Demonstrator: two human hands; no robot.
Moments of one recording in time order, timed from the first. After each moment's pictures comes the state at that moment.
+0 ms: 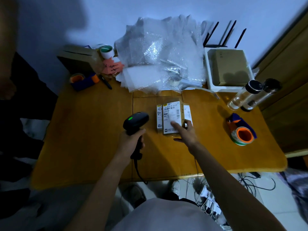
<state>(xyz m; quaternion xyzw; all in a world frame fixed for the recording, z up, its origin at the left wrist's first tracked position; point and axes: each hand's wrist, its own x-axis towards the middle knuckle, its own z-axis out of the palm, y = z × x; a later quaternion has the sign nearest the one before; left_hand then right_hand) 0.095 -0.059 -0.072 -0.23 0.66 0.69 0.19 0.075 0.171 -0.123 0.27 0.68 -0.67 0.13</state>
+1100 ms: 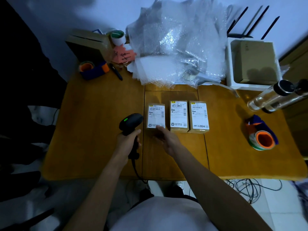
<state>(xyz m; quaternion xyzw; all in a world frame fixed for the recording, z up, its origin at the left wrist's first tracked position) 0.079 -0.109 -0.098 -0.34 0.65 0.65 0.18 0.053 0.059 -0.181 0.34 0.46 -0.78 0.24</state>
